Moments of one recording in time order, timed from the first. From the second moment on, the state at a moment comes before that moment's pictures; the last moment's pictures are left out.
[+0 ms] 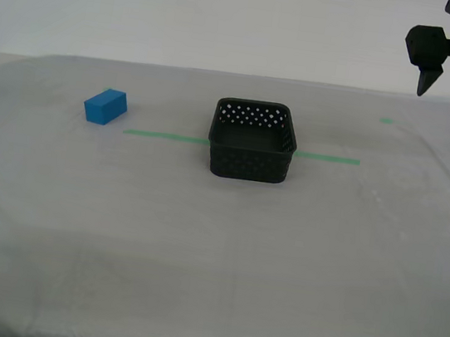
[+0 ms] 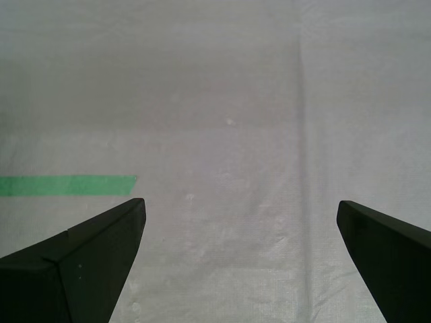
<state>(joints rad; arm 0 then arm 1) 0.10 1.69 1.18 -0.58 0.08 0.12 0.00 1.05 0.54 0.45 -0.01 0.00</state>
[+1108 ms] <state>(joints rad) 0.10 1.69 1.18 -0.58 0.08 0.12 0.00 1.08 0.90 -0.31 0.01 0.11</state>
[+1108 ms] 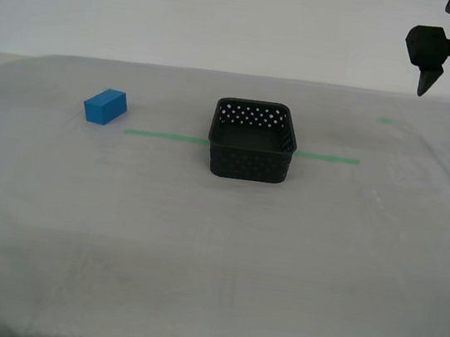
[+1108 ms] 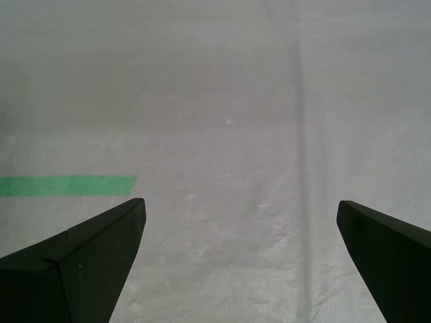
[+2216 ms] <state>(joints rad) 0.10 1.69 1.18 -0.58 0.08 0.12 0.00 1.53 1.40 -0.82 0.06 0.21</state>
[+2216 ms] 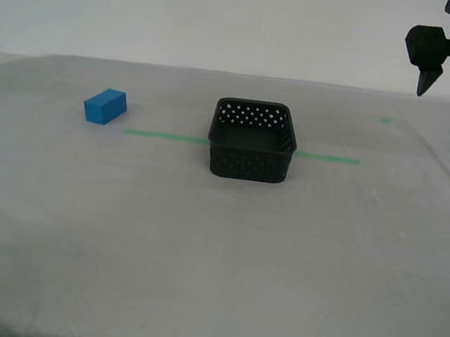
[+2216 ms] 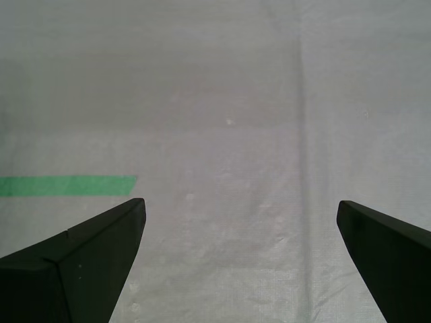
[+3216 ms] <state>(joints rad) 0.10 1.69 1.18 -0.58 0.08 0.12 -0.01 1.60 1.45 -0.83 0.06 0.23</state>
